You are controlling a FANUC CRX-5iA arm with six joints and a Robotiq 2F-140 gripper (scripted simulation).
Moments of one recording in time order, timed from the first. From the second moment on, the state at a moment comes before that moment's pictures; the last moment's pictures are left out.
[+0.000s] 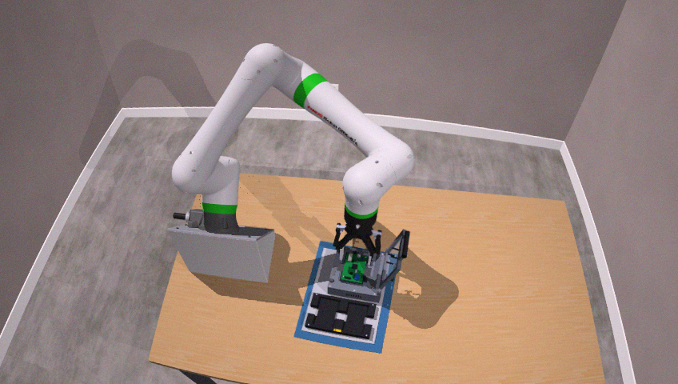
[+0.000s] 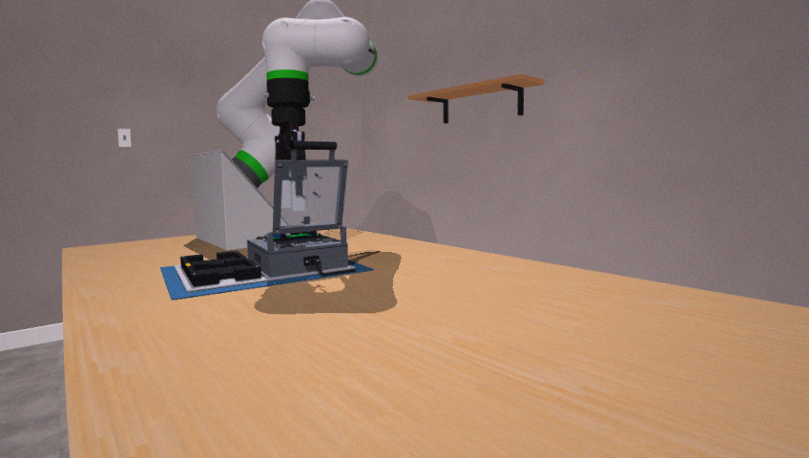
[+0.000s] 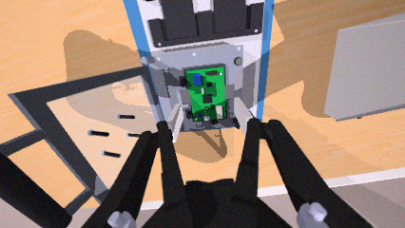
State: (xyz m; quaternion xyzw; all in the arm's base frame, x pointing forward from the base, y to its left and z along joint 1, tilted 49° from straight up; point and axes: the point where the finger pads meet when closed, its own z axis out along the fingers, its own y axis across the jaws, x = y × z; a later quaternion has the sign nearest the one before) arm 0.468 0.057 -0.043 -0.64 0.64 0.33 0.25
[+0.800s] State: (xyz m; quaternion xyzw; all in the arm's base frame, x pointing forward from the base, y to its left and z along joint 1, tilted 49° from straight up) arm 0.480 -0.037 0.038 -0.64 0.64 0.33 0.25
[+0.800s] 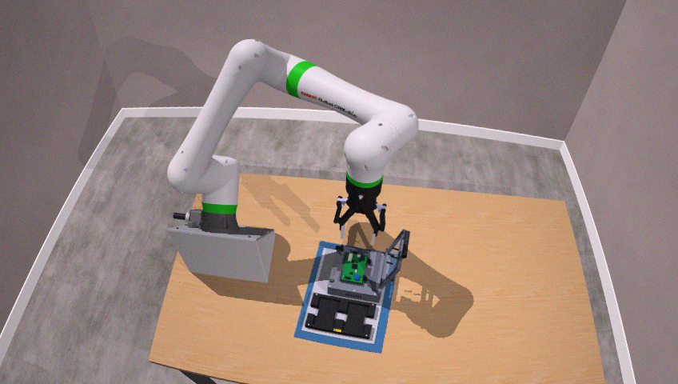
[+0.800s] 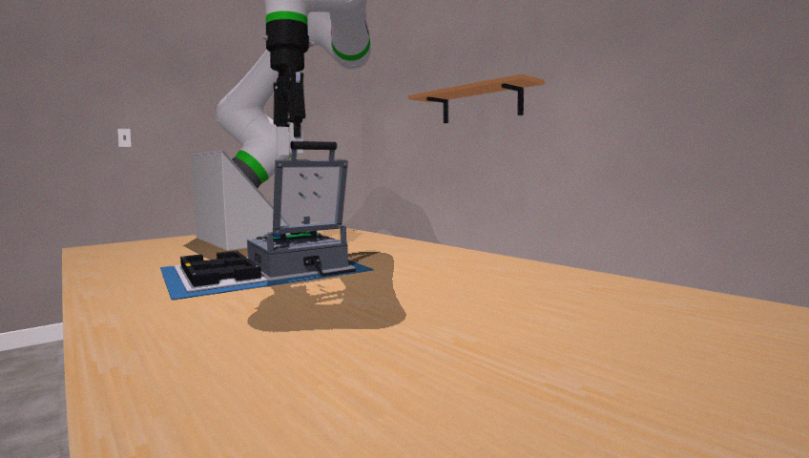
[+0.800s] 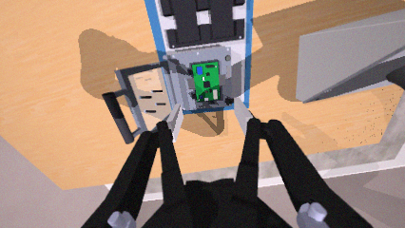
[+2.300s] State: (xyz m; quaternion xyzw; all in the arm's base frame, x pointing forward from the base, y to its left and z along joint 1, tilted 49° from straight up) arm 0.486 -0.075 0.071 -0.64 0.64 0.33 0.25
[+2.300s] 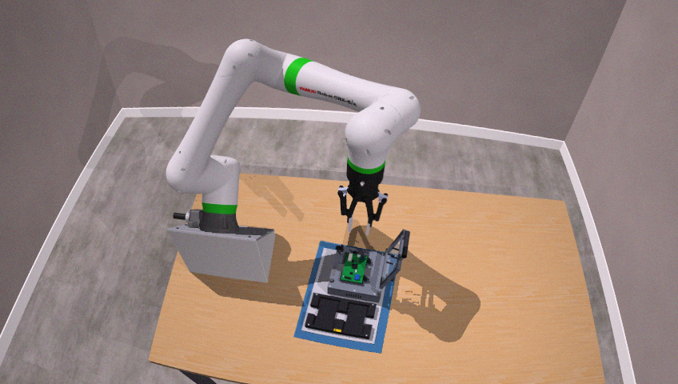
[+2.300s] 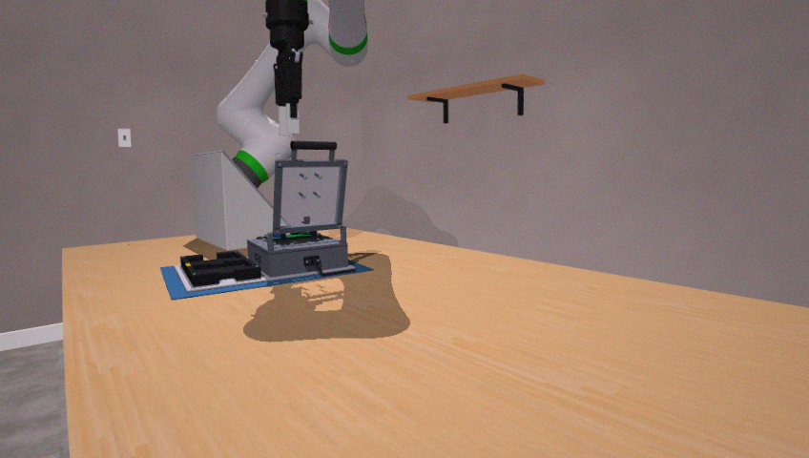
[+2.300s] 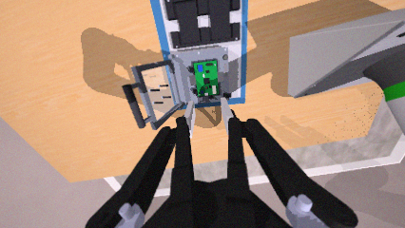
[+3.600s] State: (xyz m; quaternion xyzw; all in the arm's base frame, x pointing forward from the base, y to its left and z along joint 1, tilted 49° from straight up) arm 0.530 -0.072 0.066 -0.64 0.64 0.33 0.25
